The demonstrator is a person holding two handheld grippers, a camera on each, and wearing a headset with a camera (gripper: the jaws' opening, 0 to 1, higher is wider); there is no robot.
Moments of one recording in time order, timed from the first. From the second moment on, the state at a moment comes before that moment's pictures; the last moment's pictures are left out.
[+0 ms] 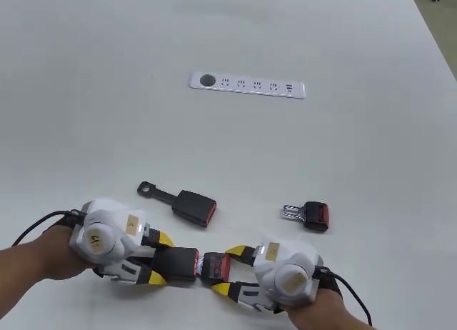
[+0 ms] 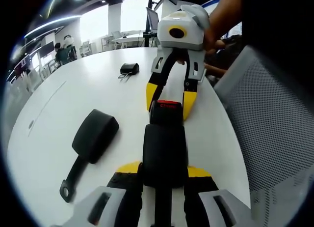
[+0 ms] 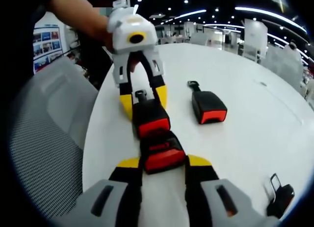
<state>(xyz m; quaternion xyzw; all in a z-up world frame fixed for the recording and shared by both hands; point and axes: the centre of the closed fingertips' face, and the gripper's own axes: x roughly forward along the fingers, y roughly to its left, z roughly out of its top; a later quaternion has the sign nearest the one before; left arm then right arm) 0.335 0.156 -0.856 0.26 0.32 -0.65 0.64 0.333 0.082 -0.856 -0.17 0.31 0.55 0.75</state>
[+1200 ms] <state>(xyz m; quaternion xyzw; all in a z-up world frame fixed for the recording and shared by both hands) 0.333 0.149 -0.849 0.17 0.38 -0.61 0.67 0.331 0.080 -0.853 -0.14 0.33 0.53 0.77</state>
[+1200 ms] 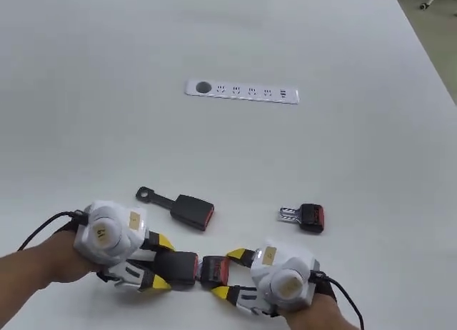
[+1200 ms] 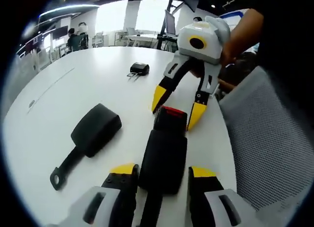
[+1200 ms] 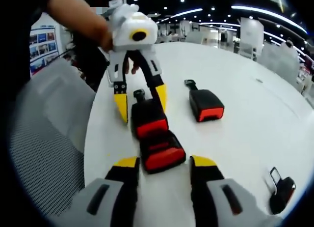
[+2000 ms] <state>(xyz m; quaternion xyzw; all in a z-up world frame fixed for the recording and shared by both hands) 0.327 0.213 -0.800 0.21 0.34 -0.56 0.72 0.320 0.055 -0.815 -0.14 0.30 0.48 0.81</state>
